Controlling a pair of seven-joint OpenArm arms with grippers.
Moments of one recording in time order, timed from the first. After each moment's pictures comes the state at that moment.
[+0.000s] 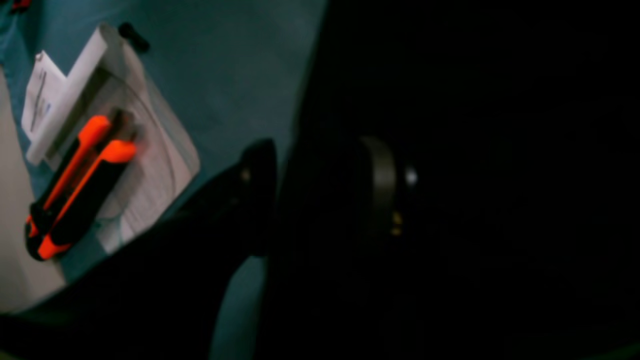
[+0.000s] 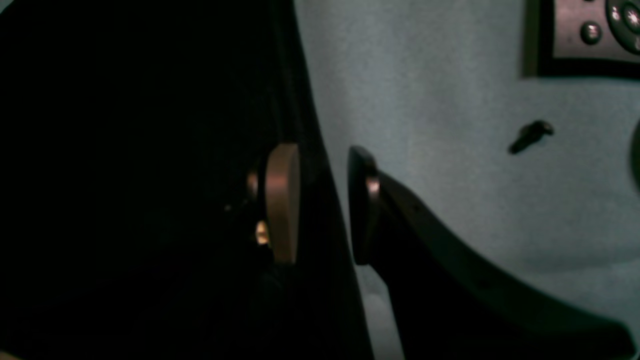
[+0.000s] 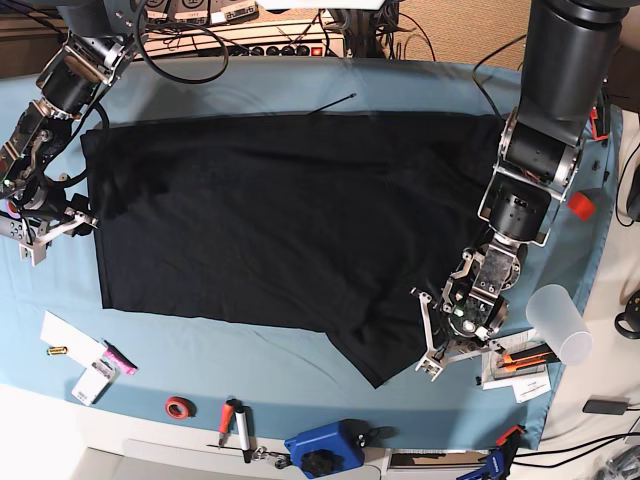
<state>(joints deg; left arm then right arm) -41.4 -9.6 28.1 38.1 -1.3 -11.9 33.5 13.6 23.8 39.4 71.3 22.0 28.6 -65.8</state>
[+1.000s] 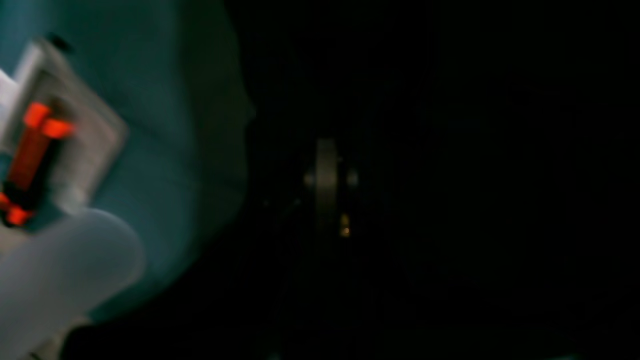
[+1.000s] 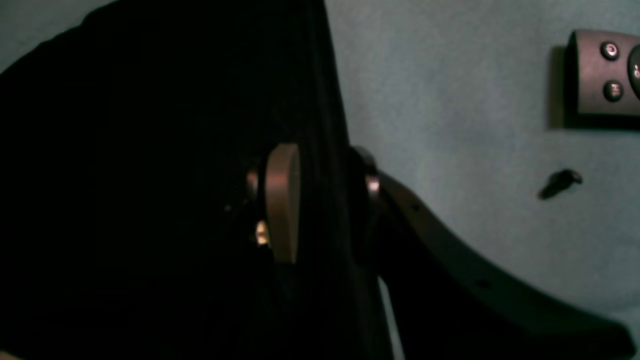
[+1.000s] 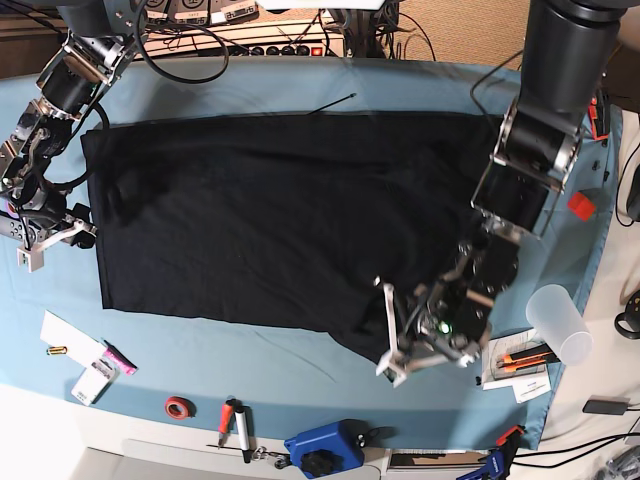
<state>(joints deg) -36.9 -9.9 28.3 70.3 -17.9 -12.5 72.9 13.7 23.9 39.5 71.3 27.1 29.9 -61.7</state>
